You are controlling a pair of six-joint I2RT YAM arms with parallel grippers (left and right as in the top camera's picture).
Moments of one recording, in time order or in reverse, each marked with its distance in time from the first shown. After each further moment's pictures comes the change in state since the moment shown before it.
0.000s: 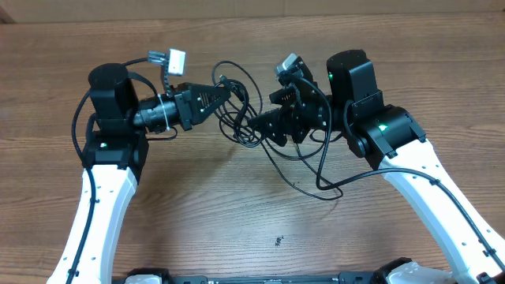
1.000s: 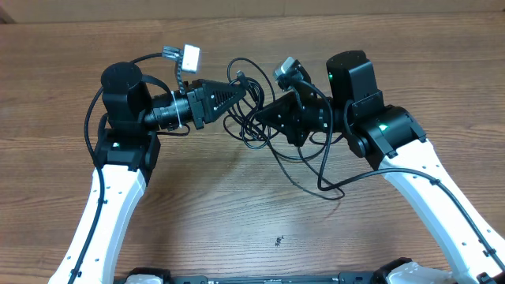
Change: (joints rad) left arm -0.083 0.000 0.000 0.141 -0.012 -0.132; right arm 0.000 0.000 0.000 -0.015 -0.055 -0.014
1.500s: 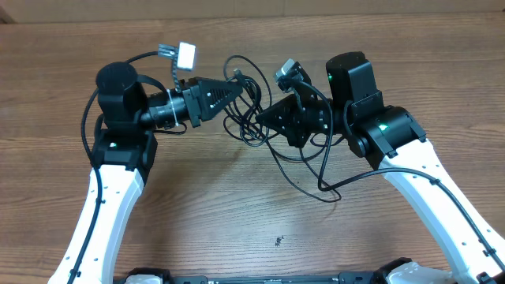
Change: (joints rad) left arm 0.029 0.000 0.000 0.028 0.008 -0.035; right arm 0.000 0.000 0.000 -0.038 0.001 0.003
